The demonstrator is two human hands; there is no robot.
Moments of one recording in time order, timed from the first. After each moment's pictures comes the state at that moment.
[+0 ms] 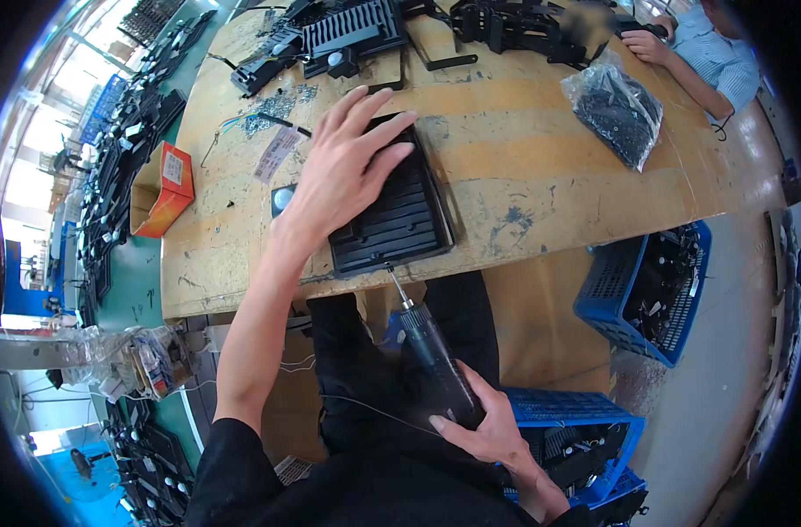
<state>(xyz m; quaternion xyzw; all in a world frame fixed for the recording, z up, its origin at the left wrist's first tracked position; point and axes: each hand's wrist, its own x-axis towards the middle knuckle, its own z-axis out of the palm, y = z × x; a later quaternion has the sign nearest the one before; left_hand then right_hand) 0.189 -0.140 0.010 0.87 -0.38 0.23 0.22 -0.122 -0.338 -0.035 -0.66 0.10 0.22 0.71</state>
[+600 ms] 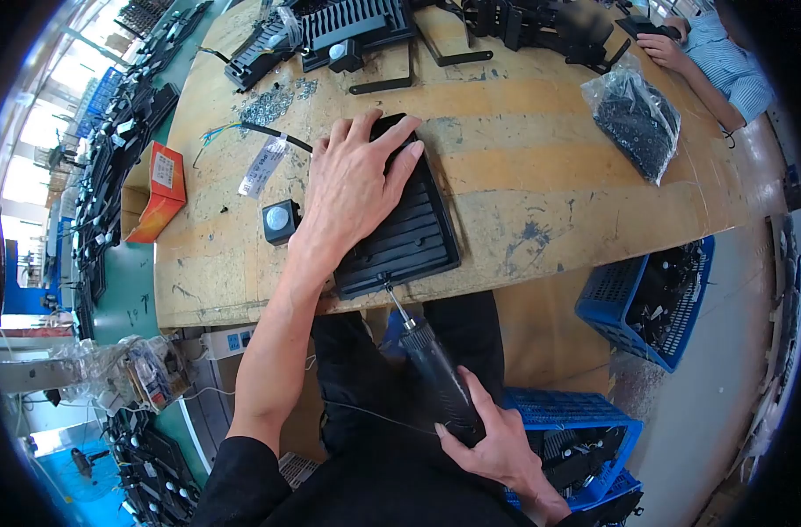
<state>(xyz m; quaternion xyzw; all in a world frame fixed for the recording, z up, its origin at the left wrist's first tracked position) 0.189 -0.151 -0.007 0.94 -0.24 0.17 0.17 -0.105 -0.332 -0.017 -0.83 0.02 0.16 0.54</state>
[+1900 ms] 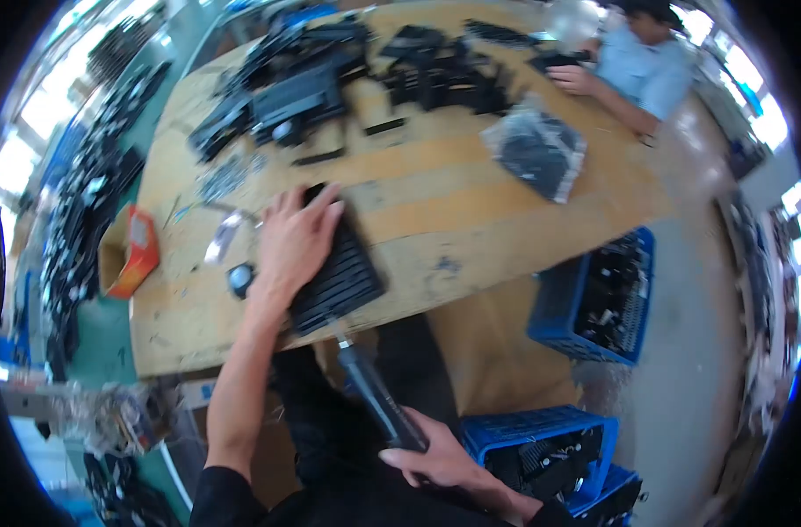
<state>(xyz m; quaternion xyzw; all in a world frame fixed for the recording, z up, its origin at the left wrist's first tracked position) 0.191 -0.146 -0.012 0.94 -0.23 0.20 0.17 -0.109 -0.324 0.012 -0.50 0.15 0.36 0.77</state>
